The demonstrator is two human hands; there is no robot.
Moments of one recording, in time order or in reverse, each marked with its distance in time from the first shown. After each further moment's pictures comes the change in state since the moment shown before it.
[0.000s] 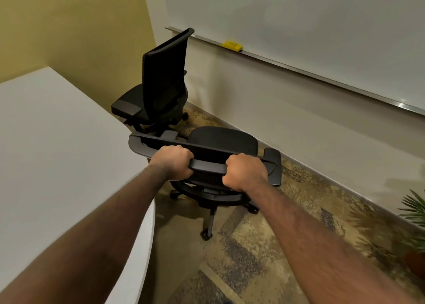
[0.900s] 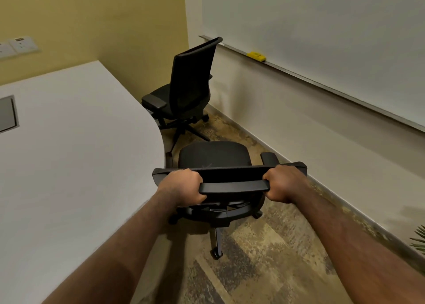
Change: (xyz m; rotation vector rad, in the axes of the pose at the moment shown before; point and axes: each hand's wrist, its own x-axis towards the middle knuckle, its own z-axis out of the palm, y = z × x) left_hand -0.117 0.112 0.008 -0.130 -0.073 -0.171; right_hand -0.083 0.117 -0.011 -0.197 -0.091 -0.275
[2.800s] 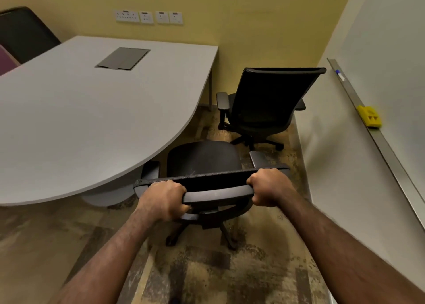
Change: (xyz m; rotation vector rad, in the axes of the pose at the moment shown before) left_hand 0.256 0.173 -0.034 -0.138 0.126 -0.948; right_hand 0.339 0.249 -0.071 -0.214 0.029 -0.989
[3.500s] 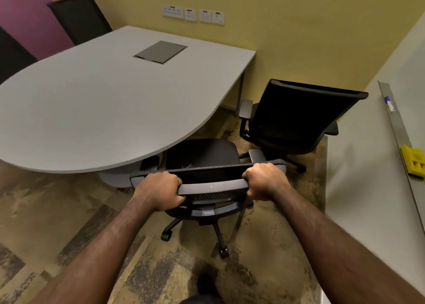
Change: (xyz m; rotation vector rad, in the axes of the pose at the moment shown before) left_hand 0.058 0.042 -0.016 -0.075 0.007 -0.281; right_hand 0.082 0.079 -0.022 -0.030 -0.011 -0.200
